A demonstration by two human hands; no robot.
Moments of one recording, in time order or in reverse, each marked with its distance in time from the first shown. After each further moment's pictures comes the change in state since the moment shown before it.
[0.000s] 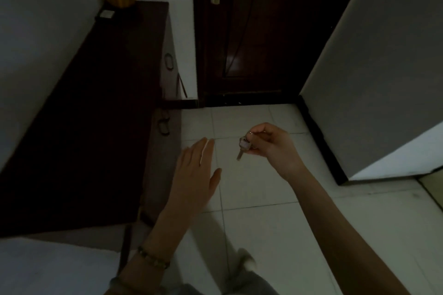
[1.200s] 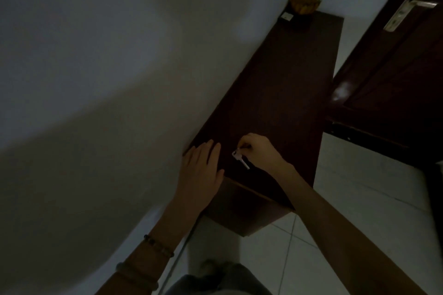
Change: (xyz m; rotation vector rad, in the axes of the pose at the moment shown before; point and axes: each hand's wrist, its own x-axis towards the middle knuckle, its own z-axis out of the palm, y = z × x) left_hand -0.201 -0.250 -0.140 0.245 0.106 -0.516; right_hand 0.030 0.079 0.398 -0.938 -0.755 -0.365
